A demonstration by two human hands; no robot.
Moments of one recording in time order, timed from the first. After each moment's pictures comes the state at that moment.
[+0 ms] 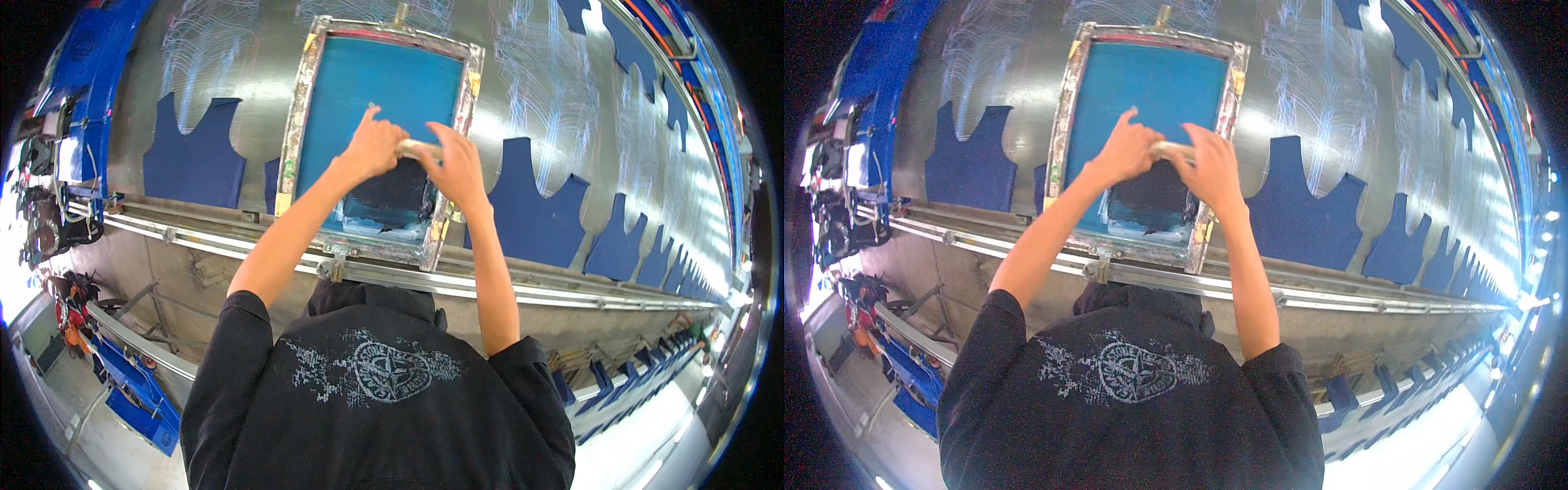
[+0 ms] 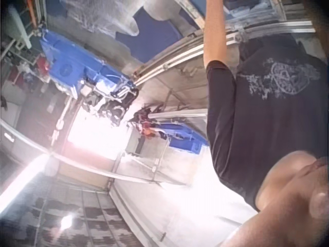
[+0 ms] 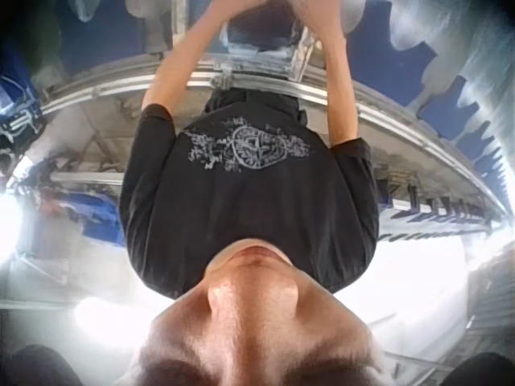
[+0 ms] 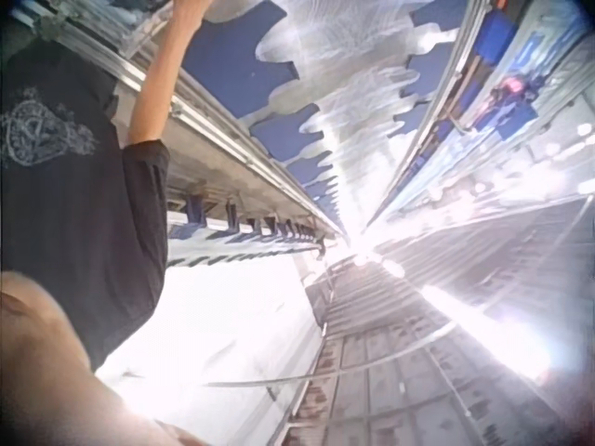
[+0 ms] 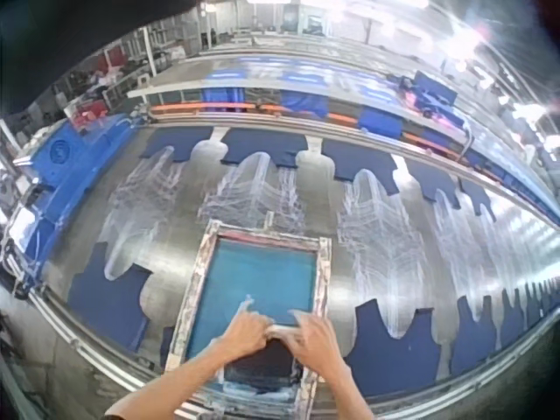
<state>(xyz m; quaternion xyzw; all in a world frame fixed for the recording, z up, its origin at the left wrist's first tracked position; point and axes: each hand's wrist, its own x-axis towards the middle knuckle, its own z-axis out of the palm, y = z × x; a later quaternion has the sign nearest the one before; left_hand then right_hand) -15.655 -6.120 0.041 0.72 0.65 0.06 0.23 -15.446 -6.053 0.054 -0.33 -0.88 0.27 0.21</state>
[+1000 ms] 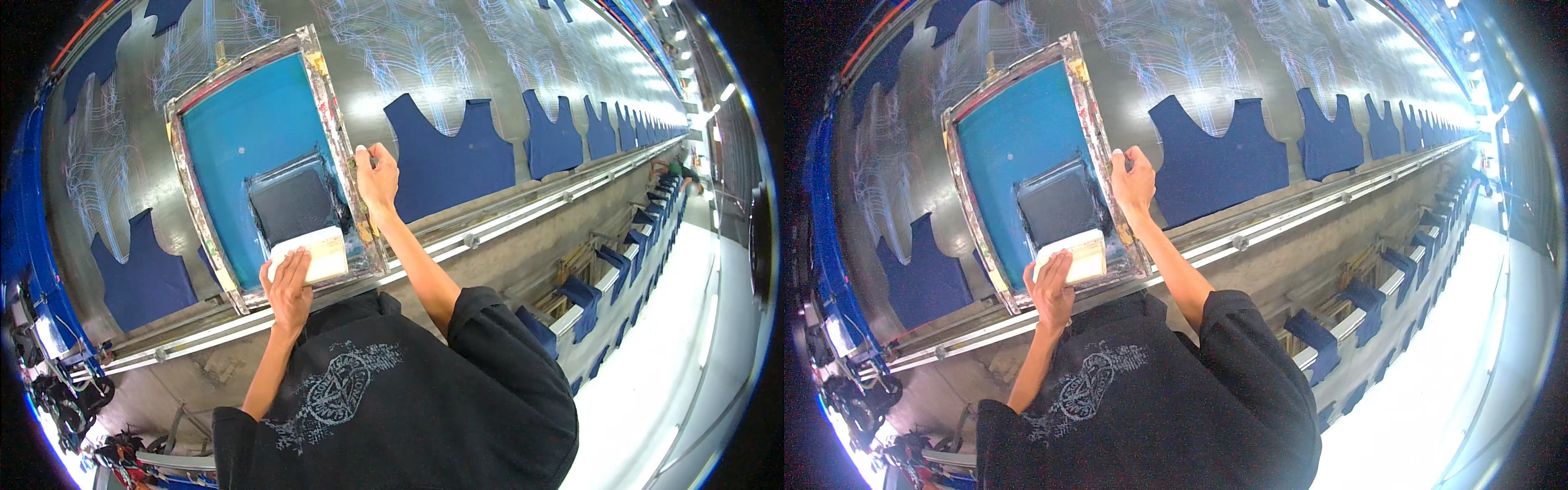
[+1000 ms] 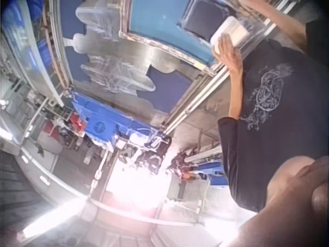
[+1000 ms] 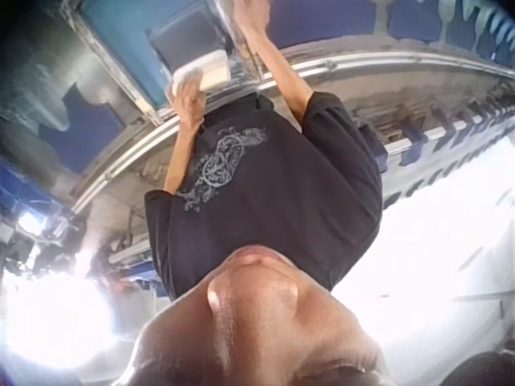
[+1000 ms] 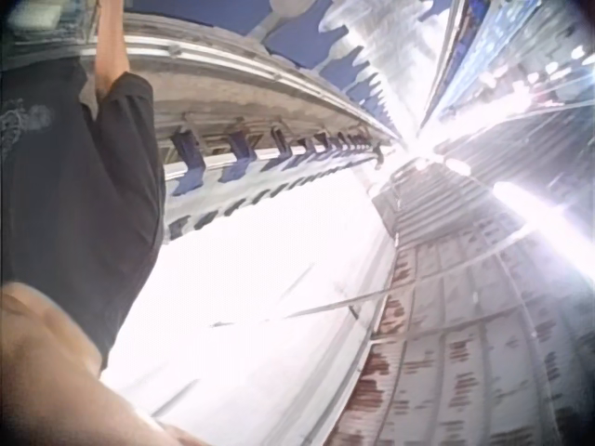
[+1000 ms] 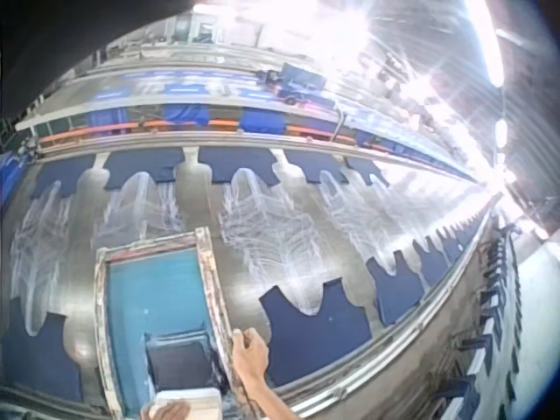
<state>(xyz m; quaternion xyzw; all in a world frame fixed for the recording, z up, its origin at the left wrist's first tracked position) -15.652 -6.315 0.077 0.68 0.67 0.22 0.20 -15.463 -6.106 0.039 -0.75 -0.47 0.36 0.30</state>
